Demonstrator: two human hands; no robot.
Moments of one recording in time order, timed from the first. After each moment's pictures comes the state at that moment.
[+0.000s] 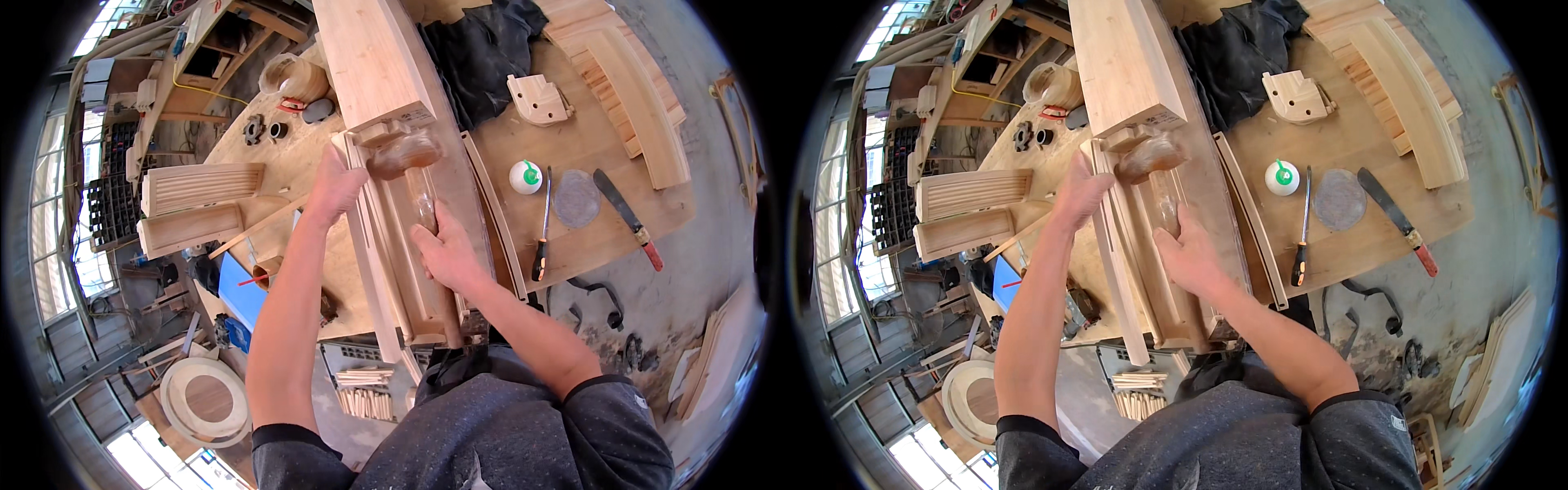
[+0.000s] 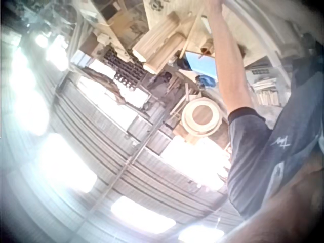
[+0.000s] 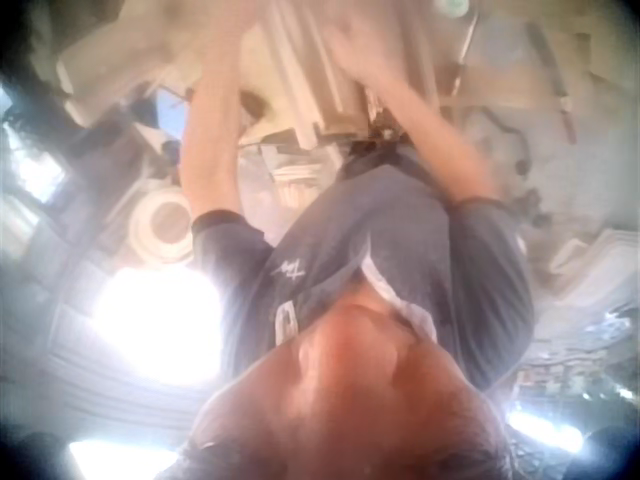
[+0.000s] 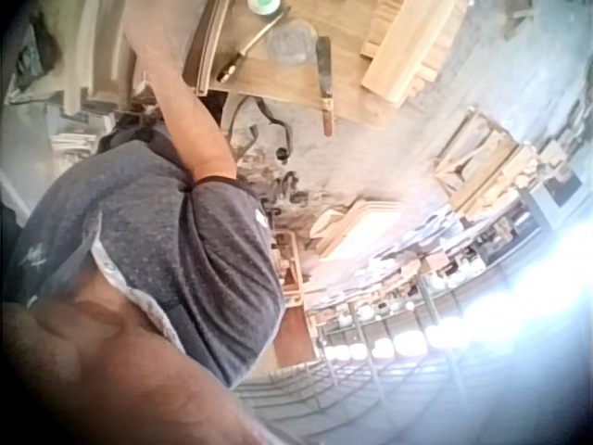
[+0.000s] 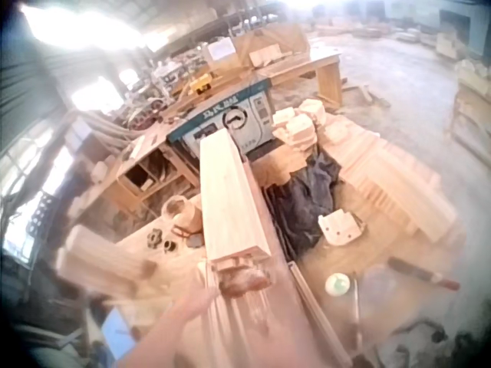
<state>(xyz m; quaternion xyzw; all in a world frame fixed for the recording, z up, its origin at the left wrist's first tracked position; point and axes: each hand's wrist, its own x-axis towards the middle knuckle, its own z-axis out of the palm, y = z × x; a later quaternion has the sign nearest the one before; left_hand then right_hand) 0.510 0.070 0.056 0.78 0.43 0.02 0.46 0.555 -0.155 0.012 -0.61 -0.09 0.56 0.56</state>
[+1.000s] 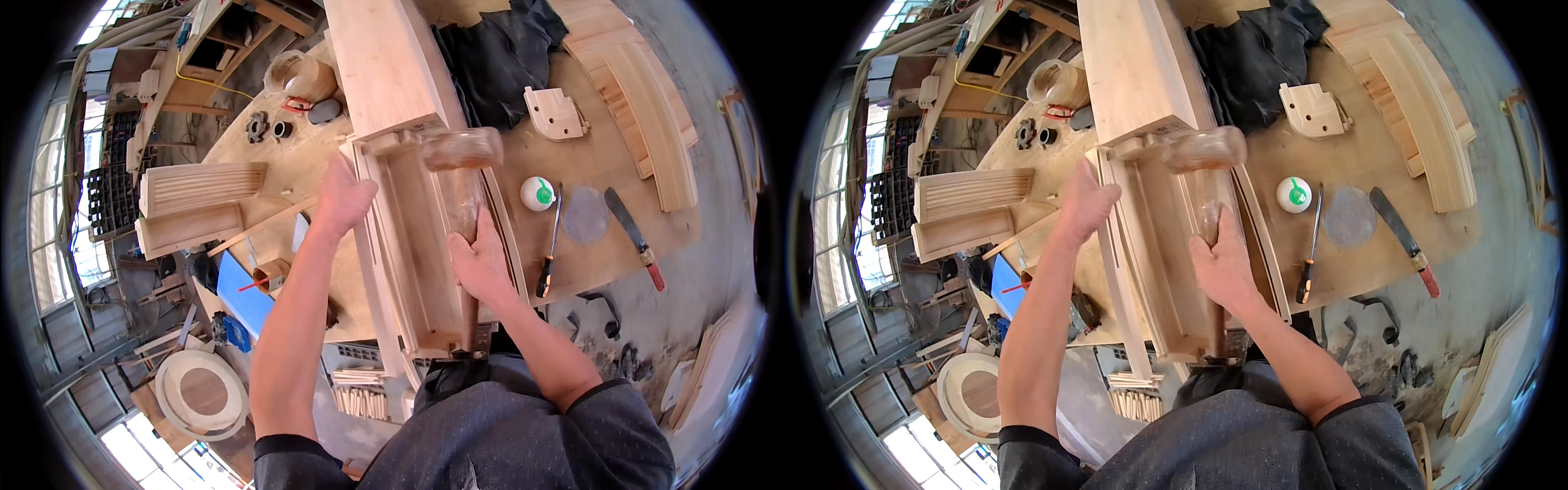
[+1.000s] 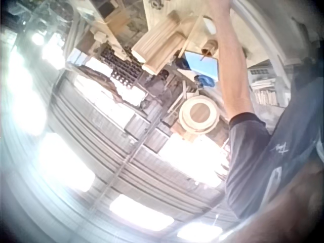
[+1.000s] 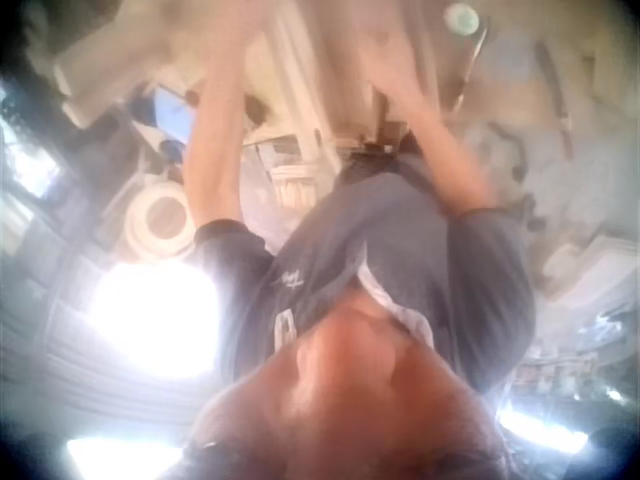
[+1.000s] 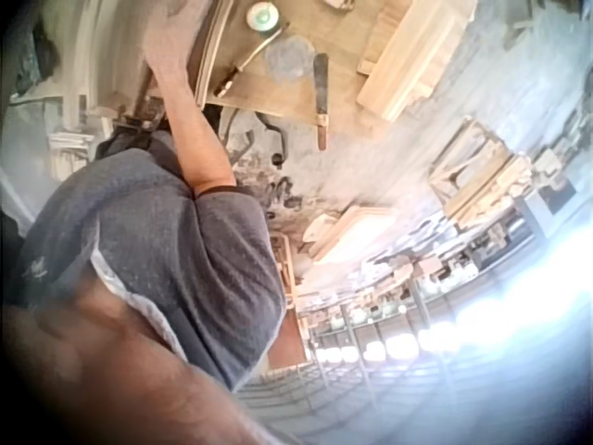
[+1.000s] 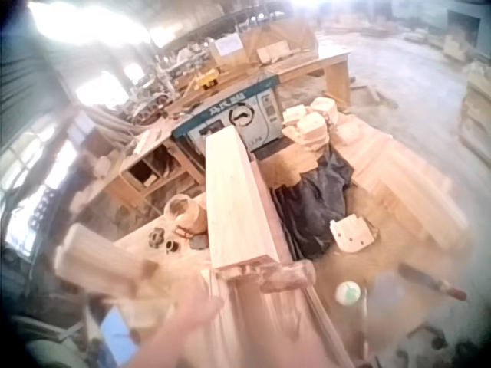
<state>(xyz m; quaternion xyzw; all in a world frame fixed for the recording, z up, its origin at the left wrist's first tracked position) 0.502 0.079 0.041 0.82 0.45 0.00 0.35 0.576 -0.165 0.021 -0.65 -0.13 0.51 0.55</state>
